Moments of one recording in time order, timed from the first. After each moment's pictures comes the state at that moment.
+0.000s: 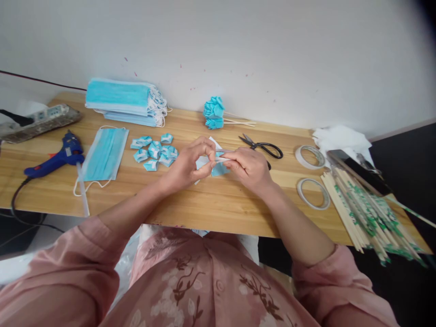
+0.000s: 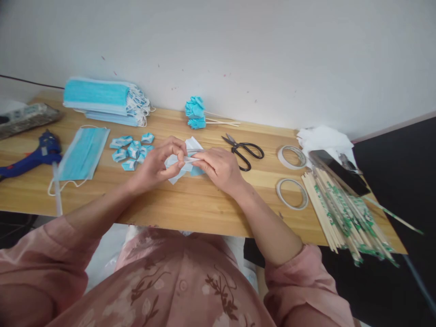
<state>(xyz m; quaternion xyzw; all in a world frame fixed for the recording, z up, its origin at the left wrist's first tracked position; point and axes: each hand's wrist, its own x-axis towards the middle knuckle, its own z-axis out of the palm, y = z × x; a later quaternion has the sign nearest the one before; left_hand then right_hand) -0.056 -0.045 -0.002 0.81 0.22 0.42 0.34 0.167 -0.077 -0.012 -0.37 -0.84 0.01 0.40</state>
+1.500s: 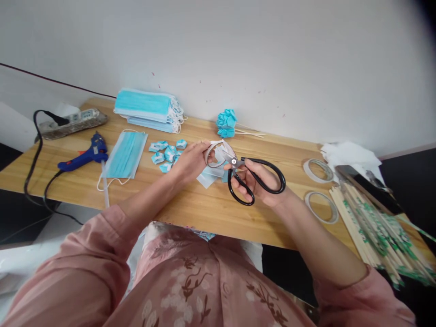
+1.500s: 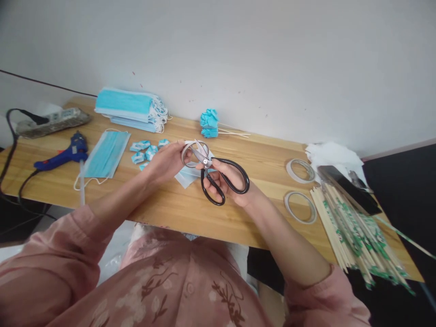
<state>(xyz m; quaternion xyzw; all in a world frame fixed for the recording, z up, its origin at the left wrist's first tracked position) -0.048 -0.028 -0.001 0.31 0.30 0.51 0.75 0.145 -0.095 0.031 -0.43 -0.39 0.74 0.35</state>
